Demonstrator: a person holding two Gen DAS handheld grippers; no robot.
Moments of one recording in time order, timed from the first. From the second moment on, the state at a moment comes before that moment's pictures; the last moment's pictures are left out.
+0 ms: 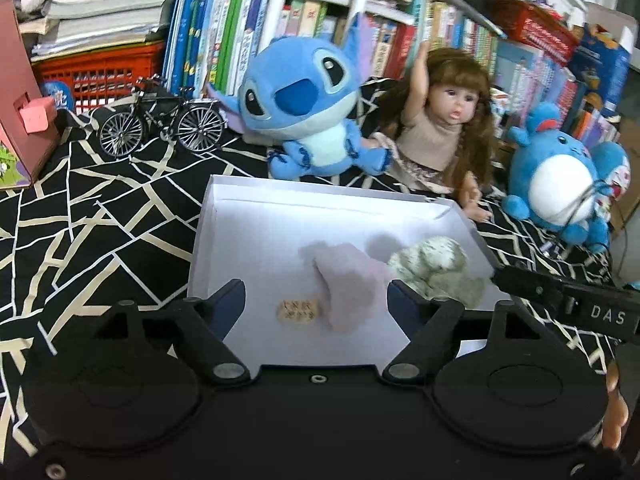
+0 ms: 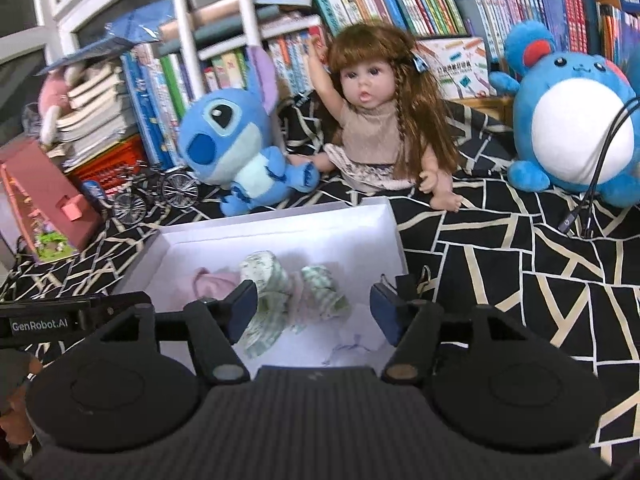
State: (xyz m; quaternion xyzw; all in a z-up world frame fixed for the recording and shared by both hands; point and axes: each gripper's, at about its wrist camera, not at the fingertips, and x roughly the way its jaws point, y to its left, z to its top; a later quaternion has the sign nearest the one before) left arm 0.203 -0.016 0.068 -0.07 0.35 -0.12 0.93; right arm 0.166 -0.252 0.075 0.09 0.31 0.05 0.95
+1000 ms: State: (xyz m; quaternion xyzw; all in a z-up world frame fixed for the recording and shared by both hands) left arm 0.069 0.023 0.058 -0.07 0.28 -0.13 0.95; right arm 0.037 -0.204 0.070 -0.03 0.20 0.17 0.96
